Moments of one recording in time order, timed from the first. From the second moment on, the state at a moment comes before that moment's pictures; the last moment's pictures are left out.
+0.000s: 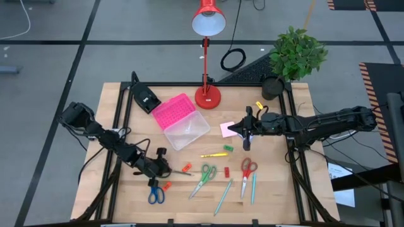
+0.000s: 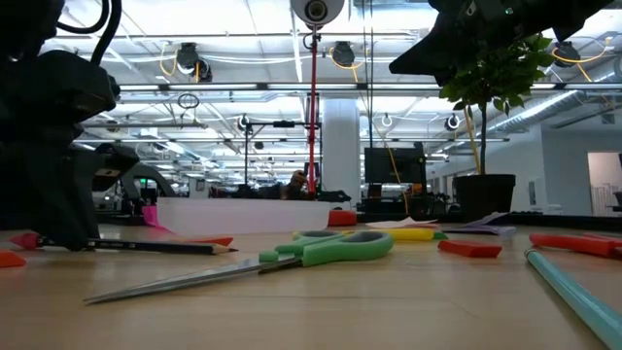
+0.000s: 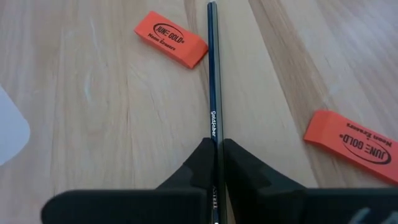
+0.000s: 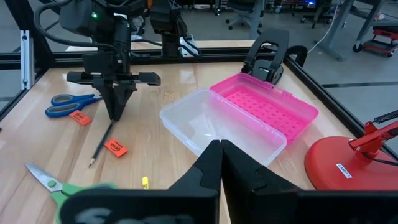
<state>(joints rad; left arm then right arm) -0.56 1.47 0.40 0.18 -0.24 -0.27 0.03 1.02 0.57 0.12 0.15 0.04</state>
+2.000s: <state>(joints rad) -0.03 1.47 1.13 -0.69 -0.45 -0.02 0.03 1.02 0.57 0.11 0.15 0.01</state>
